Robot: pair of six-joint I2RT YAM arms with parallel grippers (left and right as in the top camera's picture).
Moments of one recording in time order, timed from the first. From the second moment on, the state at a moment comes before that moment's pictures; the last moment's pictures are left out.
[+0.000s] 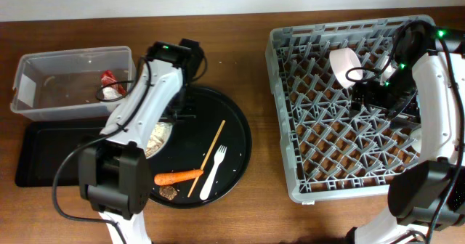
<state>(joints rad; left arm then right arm) -0.30 2.00 1.75 -1.48 -0.19 -0.42 -0.20 1.82 1.81 -1.69 -0.06 0.11</state>
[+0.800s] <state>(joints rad) 0.15 1.97 1.75 -1.47 0.16 -0.05 -0.20 1.82 1.81 -1.69 -0.06 0.11</state>
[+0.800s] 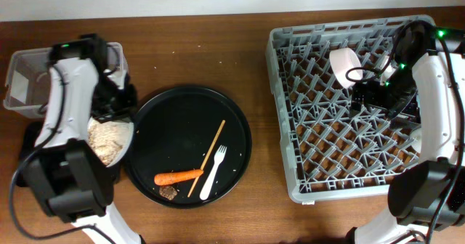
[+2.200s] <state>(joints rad) 0.83 1.92 1.75 -1.66 1.08 0.41 -0.20 1.82 1.81 -1.69 -0.06 0.11</state>
